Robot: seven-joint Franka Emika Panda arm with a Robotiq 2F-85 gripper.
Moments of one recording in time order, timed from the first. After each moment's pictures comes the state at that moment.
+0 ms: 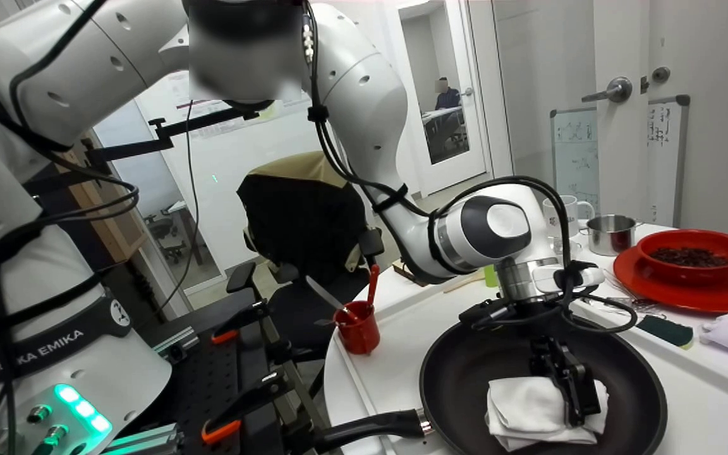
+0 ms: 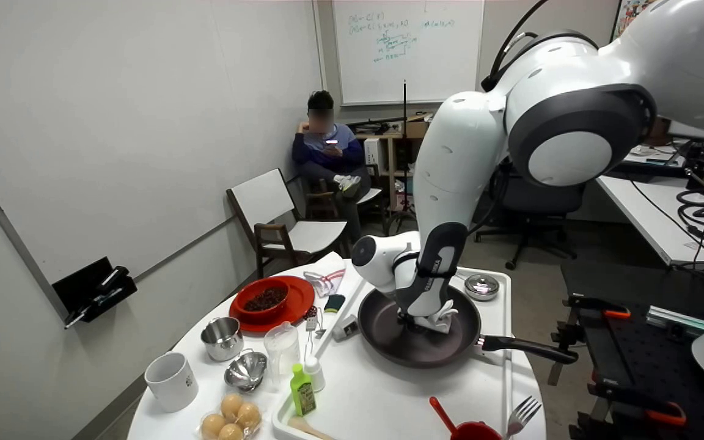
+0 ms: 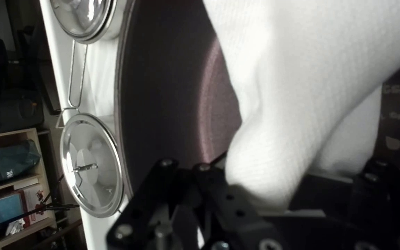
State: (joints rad) arm 0.18 1.21 -0.45 -1.67 -0.30 2.55 0.51
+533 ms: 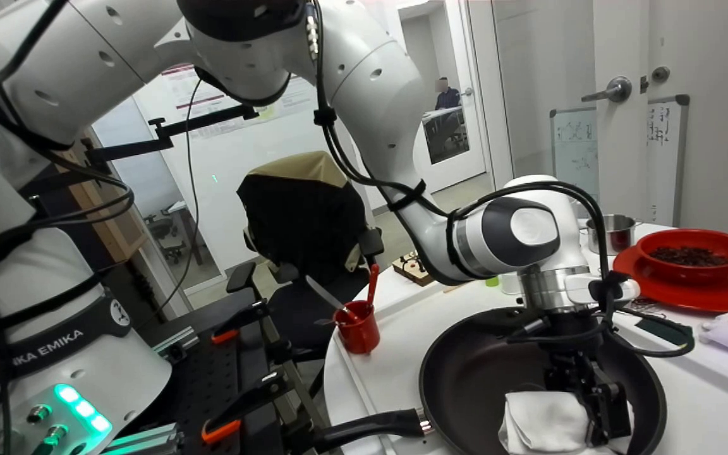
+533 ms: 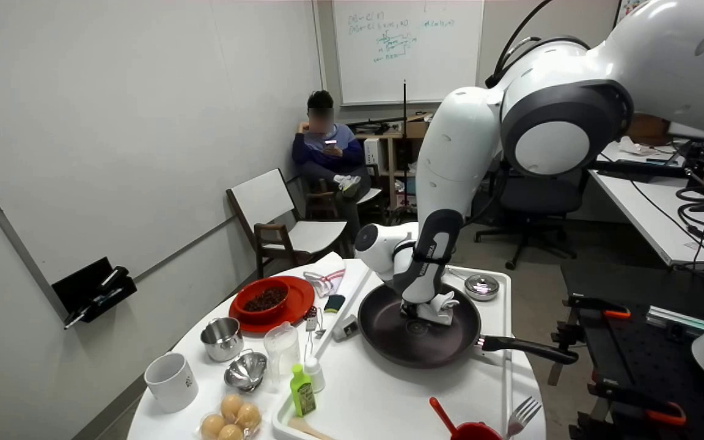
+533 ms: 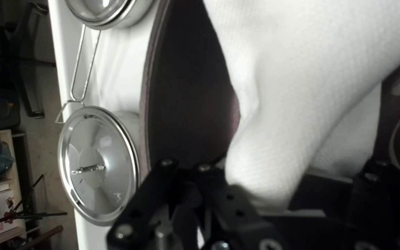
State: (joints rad) arm 0.07 1.21 -0.40 -1.62 -0.30 2.52 0.36
